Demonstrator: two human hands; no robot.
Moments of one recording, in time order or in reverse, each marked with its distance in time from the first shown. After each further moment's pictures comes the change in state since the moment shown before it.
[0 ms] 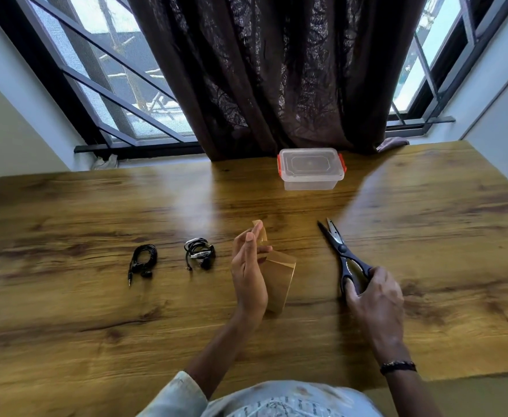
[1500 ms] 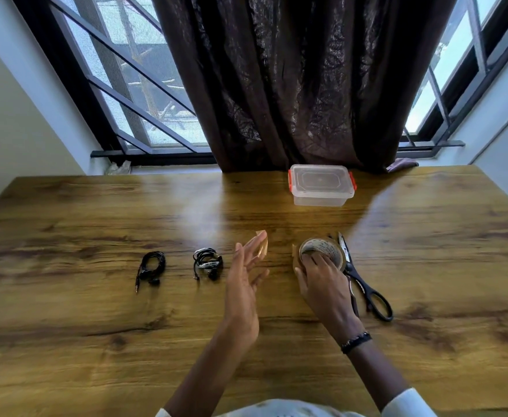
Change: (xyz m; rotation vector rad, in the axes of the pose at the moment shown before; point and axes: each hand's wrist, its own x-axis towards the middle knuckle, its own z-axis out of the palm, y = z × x) left_hand -0.004 0.043 -0.024 -0.167 -0.117 -0.303; right_hand 0.021 -0.095 0.012 -0.057 -0.095 -0.555
